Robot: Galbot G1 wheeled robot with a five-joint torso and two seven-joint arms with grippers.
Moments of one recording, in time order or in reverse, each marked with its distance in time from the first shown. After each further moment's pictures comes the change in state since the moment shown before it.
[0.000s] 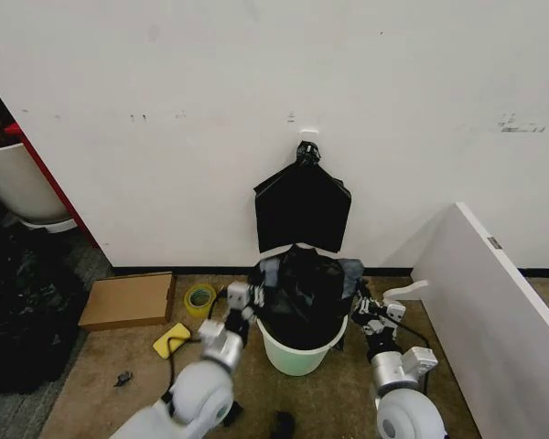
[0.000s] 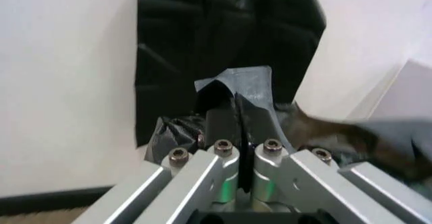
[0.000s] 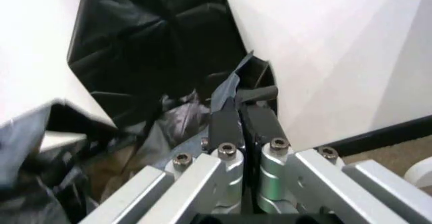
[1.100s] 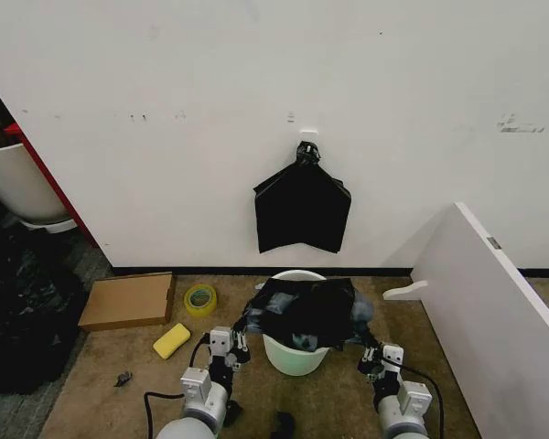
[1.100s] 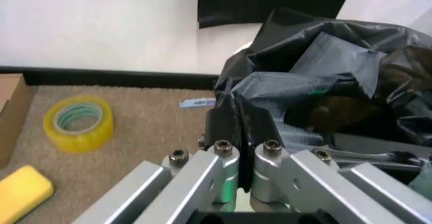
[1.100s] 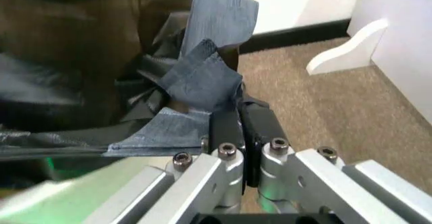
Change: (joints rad) left arm 0.409 0.075 -0.126 -0.203 0.065 0.131 -0.119; right arm -0.172 -0.022 -0.055 0.061 -0.149 -0.288 0.229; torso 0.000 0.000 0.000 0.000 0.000
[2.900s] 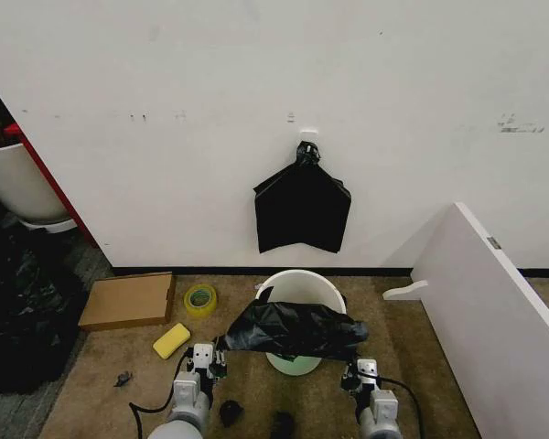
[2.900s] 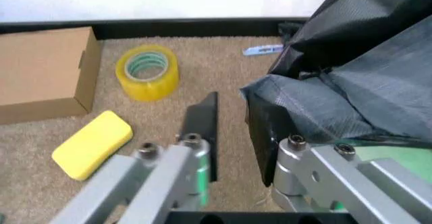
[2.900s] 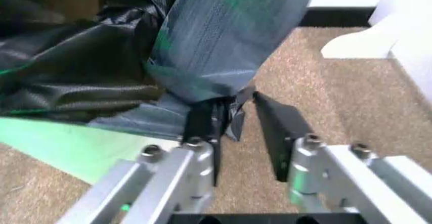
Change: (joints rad) left arm 0.027 0.008 -0.067 0.084 0.005 0.107 -0.073; right arm 0.030 0.005 -0.073 -0.145 -0.144 0.031 -0.029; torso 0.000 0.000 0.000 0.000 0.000
